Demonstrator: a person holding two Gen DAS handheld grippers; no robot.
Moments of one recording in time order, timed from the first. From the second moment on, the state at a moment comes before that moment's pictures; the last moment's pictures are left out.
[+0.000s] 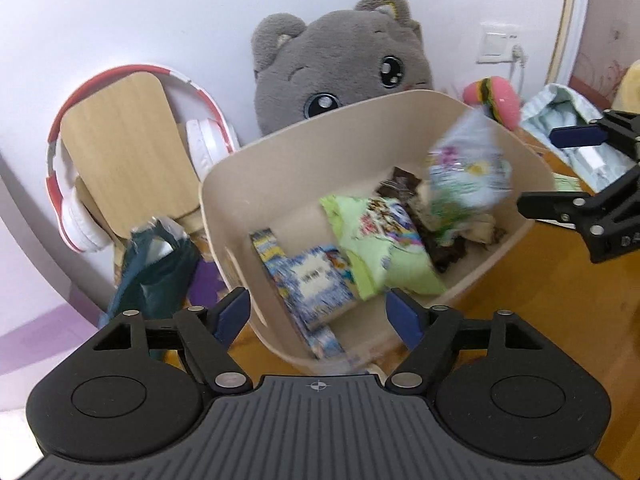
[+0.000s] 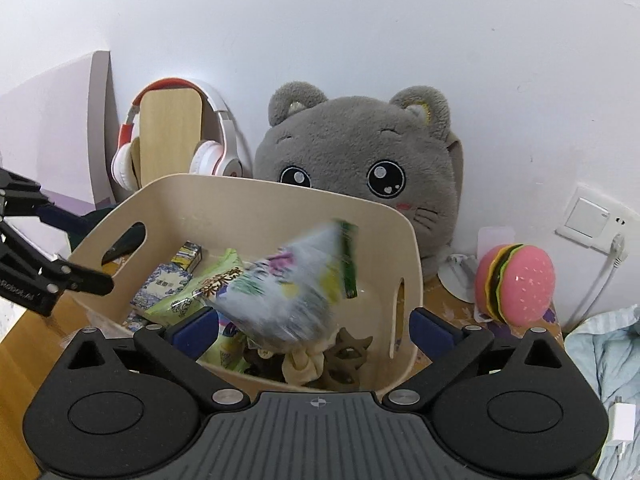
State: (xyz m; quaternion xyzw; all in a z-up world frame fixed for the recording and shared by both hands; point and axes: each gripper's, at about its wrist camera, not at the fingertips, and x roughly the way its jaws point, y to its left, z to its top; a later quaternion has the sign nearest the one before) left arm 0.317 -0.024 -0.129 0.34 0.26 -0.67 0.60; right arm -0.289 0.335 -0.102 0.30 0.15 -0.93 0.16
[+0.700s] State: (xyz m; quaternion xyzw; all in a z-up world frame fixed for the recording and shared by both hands) left arm 0.284 0.037 -0.159 0.35 0.31 -0.70 0.54; right arm -0.166 0.343 -0.164 0.35 0.15 -0.90 0.20
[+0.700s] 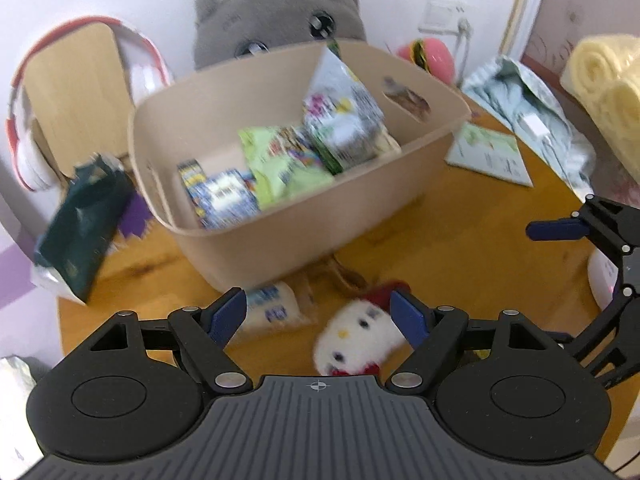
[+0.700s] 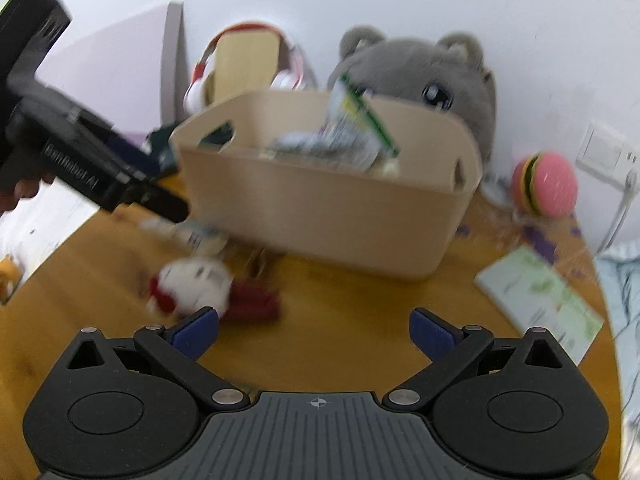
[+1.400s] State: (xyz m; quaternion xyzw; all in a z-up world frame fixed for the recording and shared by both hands) left arm 0.242 0.031 -0.225 0.45 0.26 -0.71 0.47; right arm -0.144 0.332 -0.213 0.42 0.14 -0.88 0.17
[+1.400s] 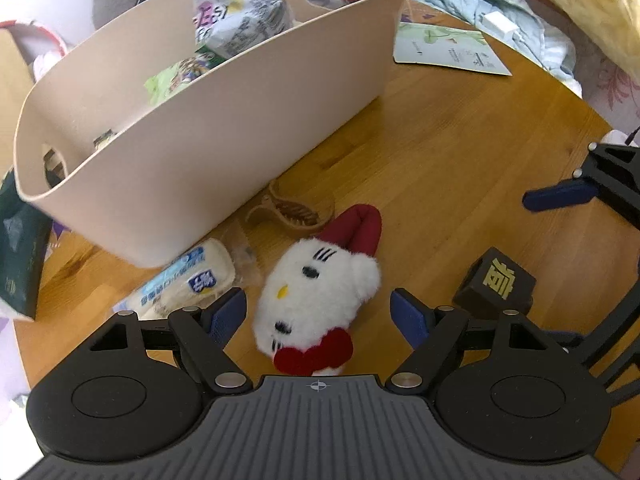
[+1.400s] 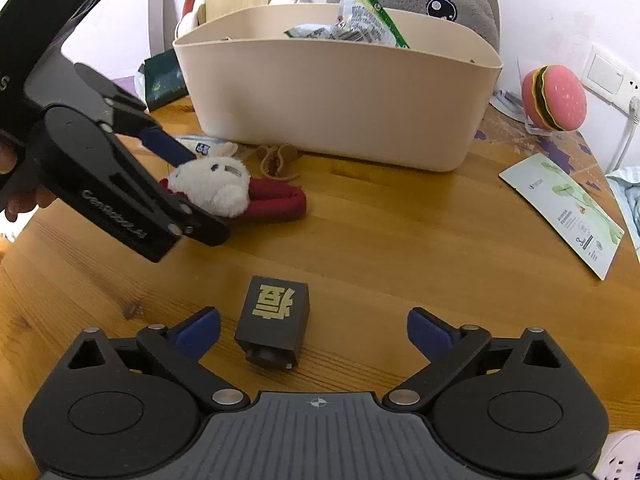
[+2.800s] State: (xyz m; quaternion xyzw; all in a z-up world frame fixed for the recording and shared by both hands) left arm 0.294 0.037 -0.171 0.39 0.33 -0.70 0.51; right arm -0.139 0.368 -0.155 0.38 0.12 -0.90 0.18
